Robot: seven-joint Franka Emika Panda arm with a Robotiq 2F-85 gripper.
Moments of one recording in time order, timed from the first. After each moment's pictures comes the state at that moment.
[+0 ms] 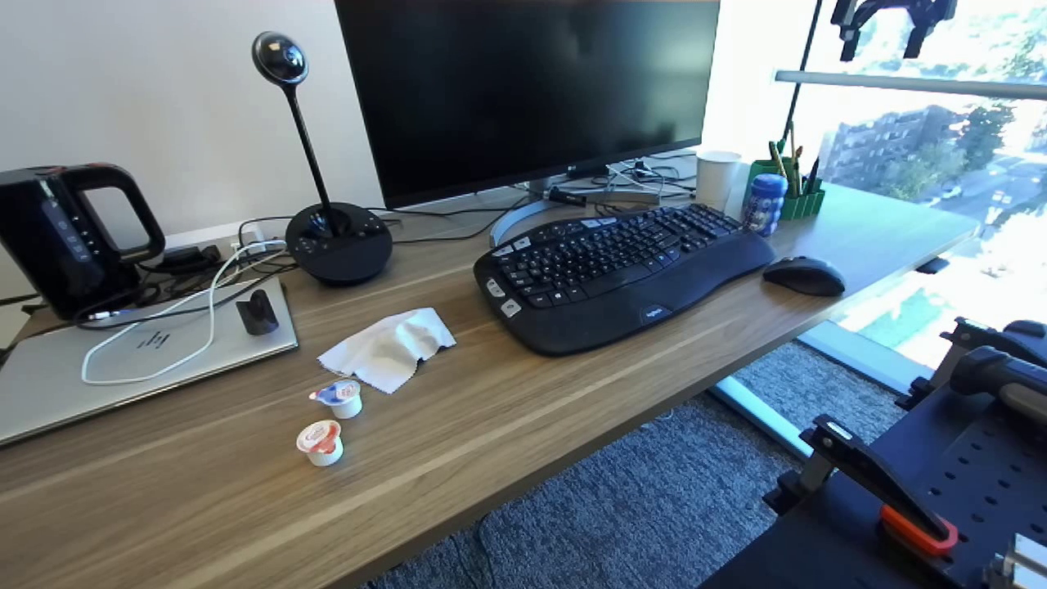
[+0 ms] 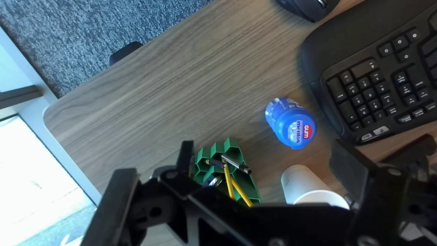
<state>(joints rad) -0.30 0.53 -0.18 -1.45 0.07 1.94 -0.02</state>
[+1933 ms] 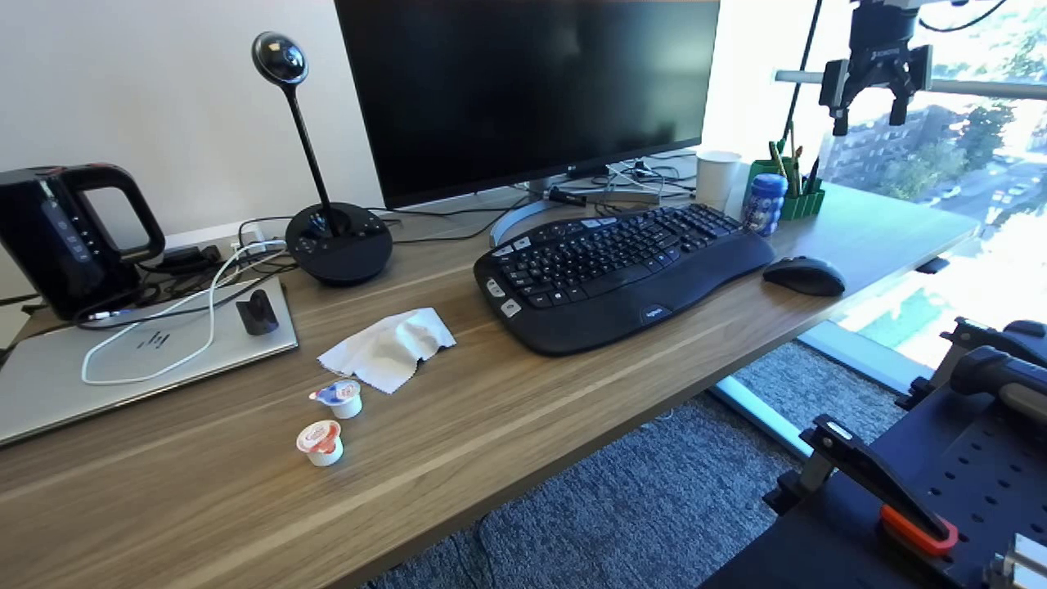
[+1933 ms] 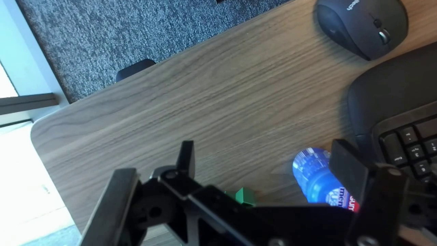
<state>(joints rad) -0.28 0.67 -0.19 -1.45 -0.02 1.97 -0.07</state>
